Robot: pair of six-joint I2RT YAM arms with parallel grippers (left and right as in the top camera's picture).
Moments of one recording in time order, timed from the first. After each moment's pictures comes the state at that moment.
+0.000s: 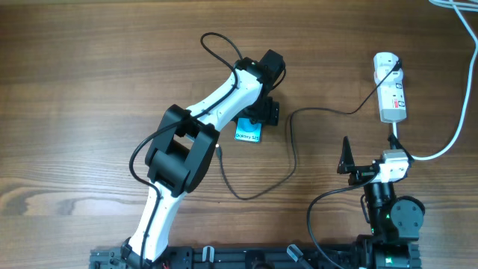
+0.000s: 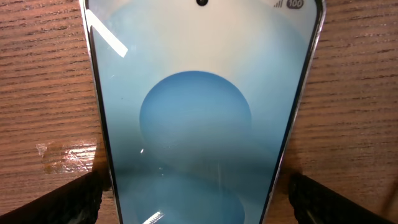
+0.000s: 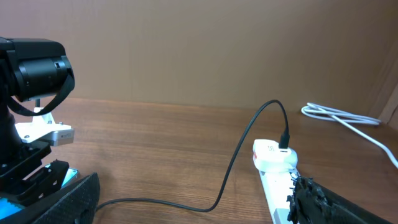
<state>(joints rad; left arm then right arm) -0.62 2.31 1.81 -1.05 -0.02 -0.48 -0.06 0.02 0.01 0.00 -0.11 -0.06</state>
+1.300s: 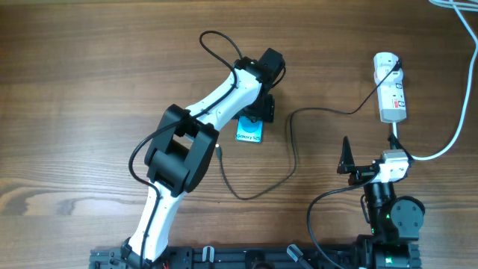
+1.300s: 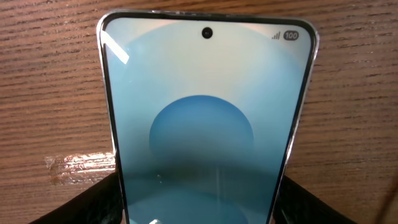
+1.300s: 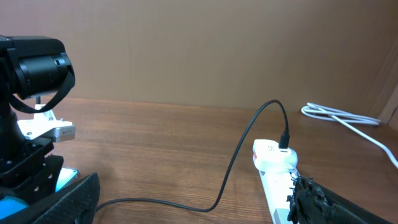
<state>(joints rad) -0.61 2.31 1.81 -1.02 -0.03 -0.49 -0.06 0.02 0.01 0.00 -0.11 -0.06</state>
